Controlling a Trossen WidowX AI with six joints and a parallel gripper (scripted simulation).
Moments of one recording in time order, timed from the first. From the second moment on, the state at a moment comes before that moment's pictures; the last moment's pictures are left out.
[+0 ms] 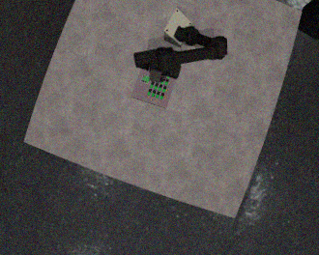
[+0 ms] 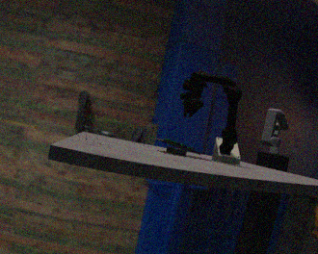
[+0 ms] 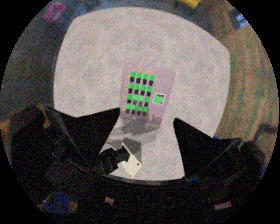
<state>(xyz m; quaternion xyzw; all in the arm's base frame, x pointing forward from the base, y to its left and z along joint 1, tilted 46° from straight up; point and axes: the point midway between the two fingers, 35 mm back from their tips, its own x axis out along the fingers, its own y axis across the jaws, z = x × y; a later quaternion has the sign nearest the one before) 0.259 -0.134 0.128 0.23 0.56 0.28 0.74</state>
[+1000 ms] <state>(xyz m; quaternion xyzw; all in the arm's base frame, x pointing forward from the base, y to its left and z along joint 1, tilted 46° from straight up) 0.344 -0.022 0.082 0.24 0.58 0.30 0.72</state>
